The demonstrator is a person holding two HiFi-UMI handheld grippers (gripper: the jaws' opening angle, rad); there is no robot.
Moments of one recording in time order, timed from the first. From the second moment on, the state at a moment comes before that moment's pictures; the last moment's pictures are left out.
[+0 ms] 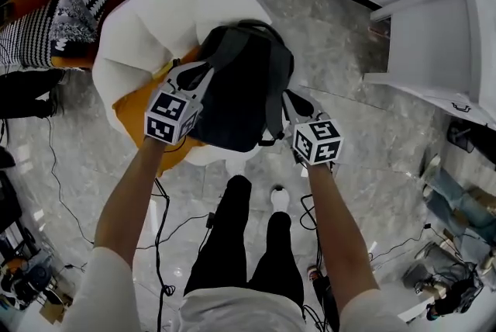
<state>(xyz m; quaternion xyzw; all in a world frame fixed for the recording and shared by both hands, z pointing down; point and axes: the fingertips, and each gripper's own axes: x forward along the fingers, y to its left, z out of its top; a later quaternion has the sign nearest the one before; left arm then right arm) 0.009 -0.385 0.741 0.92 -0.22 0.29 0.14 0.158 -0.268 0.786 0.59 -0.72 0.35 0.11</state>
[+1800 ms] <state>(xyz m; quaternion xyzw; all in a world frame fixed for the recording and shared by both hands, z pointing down) 0.023 -0.384 0.829 0.91 -0.07 0.38 0.12 0.157 -0.304 0.875 0.55 -0.71 0.43 0.07</state>
